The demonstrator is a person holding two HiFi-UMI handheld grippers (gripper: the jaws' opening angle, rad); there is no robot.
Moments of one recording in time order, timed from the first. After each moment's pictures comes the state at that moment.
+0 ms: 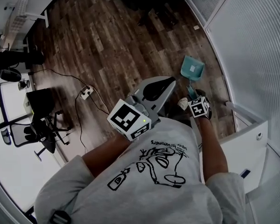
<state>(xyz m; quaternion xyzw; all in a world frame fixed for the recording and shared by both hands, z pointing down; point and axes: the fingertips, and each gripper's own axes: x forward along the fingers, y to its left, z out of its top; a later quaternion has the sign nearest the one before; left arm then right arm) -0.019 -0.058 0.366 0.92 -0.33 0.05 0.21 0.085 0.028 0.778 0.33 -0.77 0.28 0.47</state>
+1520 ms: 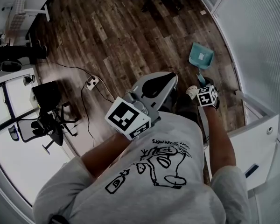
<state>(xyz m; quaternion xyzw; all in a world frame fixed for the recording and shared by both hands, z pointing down) -0.032 -0.044 0.408 0.91 -0.33 0.09 0.24 0.090 0.013 0.812 0.37 -0.76 0.27 0.46</state>
